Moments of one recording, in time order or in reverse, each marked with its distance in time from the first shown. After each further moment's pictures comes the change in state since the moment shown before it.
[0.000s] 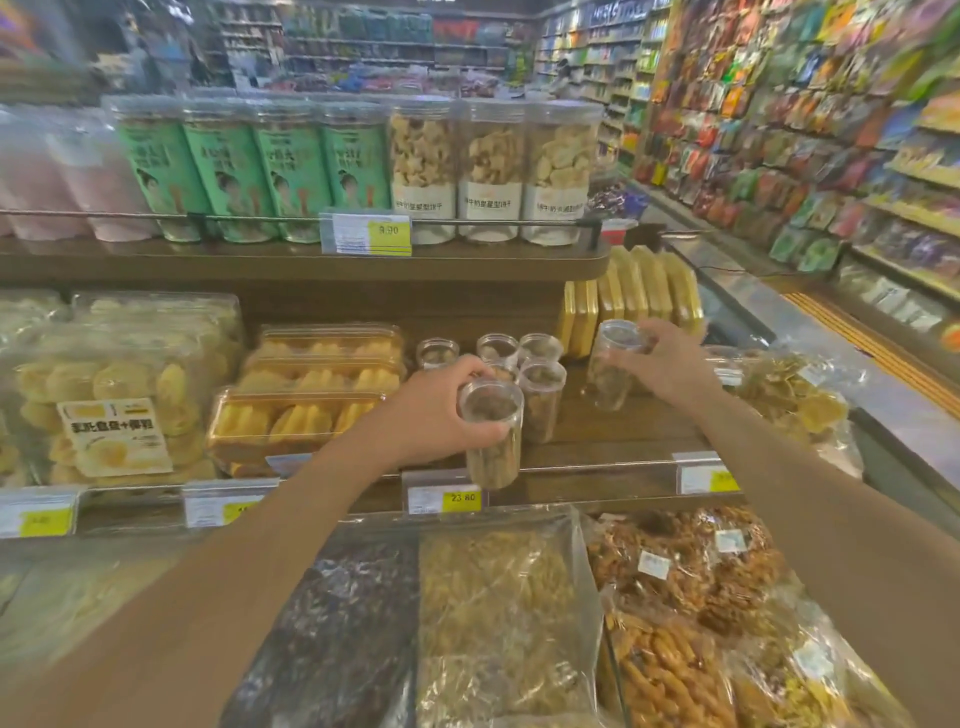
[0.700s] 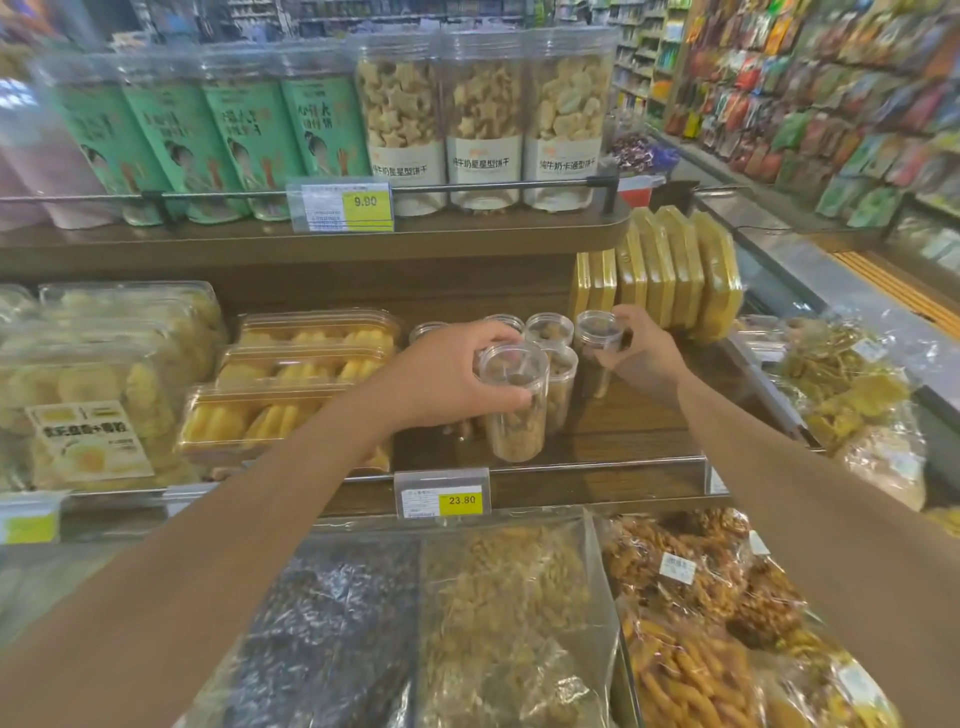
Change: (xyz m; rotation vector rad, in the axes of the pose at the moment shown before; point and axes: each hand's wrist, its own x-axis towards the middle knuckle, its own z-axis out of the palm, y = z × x) left_hand 0.044 0.019 -0.005 -0.005 -0.046 0.033; right_hand 0.051 0.032 0.064 0.075 -0.177 -0.003
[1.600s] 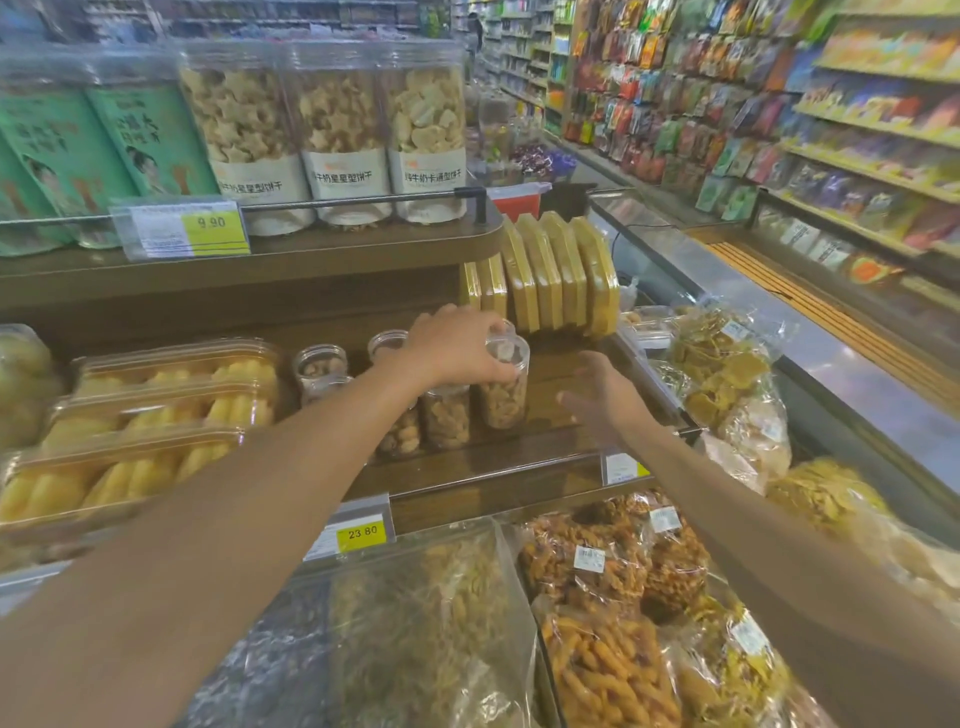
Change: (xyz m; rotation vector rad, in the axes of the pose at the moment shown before) left_hand 0.140 0.045 0.072 0.426 -0.093 0.077; right_hand -0.054 0.068 -0.039 -0.076 0.036 0.106
